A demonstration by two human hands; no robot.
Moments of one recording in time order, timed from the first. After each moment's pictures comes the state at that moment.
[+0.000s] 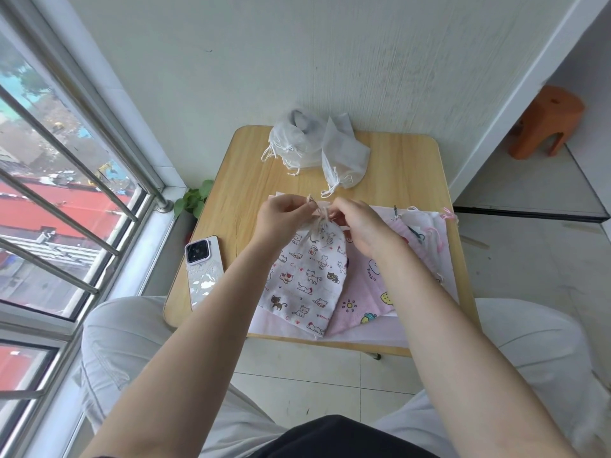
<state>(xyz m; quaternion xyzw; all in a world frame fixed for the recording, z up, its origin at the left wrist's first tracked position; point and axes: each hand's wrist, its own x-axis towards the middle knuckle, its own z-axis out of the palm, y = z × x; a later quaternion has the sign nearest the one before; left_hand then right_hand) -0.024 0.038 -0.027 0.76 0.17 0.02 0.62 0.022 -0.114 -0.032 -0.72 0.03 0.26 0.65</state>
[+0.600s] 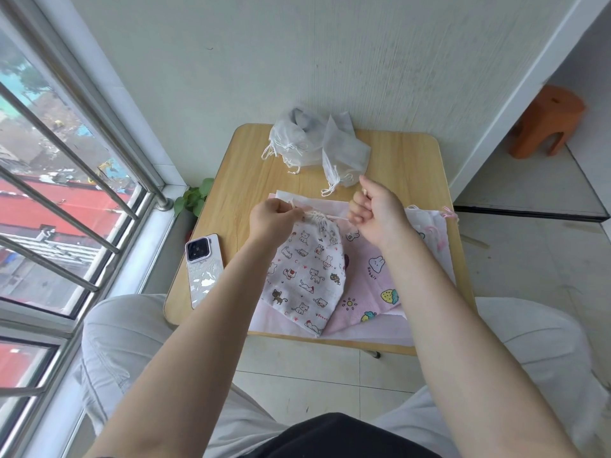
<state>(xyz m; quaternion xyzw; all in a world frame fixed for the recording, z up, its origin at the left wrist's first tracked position) -0.019 0.044 -0.035 0.79 0.28 0.01 0.55 0.030 -0.129 -0.020 -0.49 0.13 0.19 0.84</state>
